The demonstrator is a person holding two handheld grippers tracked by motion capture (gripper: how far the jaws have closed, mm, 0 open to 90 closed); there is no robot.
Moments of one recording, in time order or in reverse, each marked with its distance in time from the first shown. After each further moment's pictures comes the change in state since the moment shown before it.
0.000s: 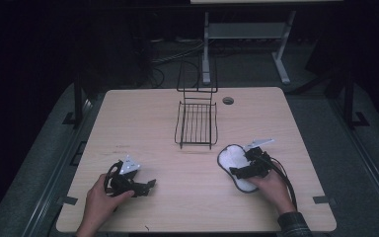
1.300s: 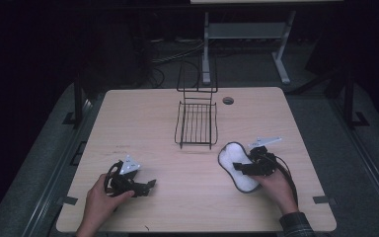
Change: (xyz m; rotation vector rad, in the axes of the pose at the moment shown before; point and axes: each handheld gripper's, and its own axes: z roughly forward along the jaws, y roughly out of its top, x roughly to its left) left arm -0.001 0.000 0.000 -0.002 -0.003 -0.002; right arm -0.001 0.003 -0.023 -0.075 0.068 -0.024
